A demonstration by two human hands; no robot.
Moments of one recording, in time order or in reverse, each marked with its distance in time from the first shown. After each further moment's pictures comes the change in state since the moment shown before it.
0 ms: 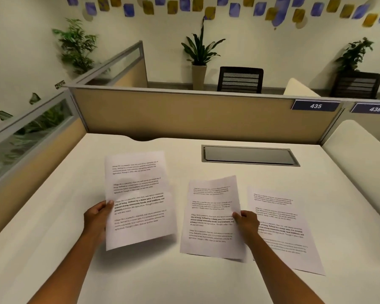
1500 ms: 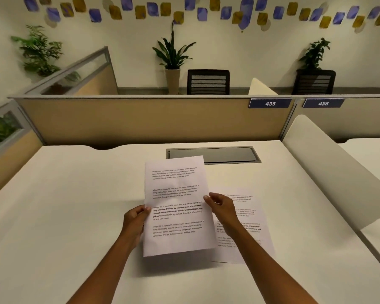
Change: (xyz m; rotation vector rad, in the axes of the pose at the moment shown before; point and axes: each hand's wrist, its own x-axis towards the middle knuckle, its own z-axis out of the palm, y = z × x) left_hand -0.077 -0.062 0.201 0.056 -0.372 -0.093; right_hand 0.025 -0.016 -0.079 0.254 -0.185 -0.173
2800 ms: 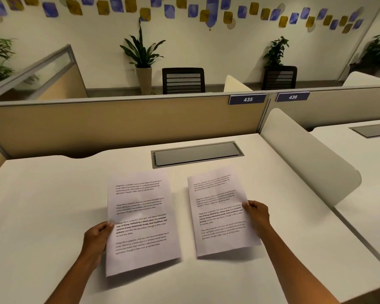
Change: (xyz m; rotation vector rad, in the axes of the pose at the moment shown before) left_hand 0.043 -0.006 -0.114 0.196 0.050 0.003; right_hand -0.017 0.043 -0.092 -0.059 0.426 0.178
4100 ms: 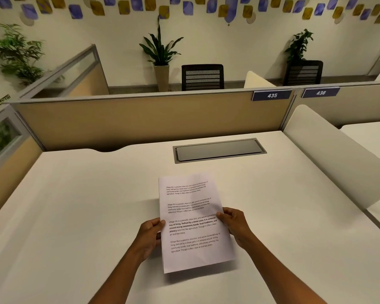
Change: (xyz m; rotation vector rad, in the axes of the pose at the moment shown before) left_hand -0.037 0.000 0.046 -0.058 -0.359 -0.178; right_hand -0.087 -0.009 0.113 0.268 -0.503 -0.006
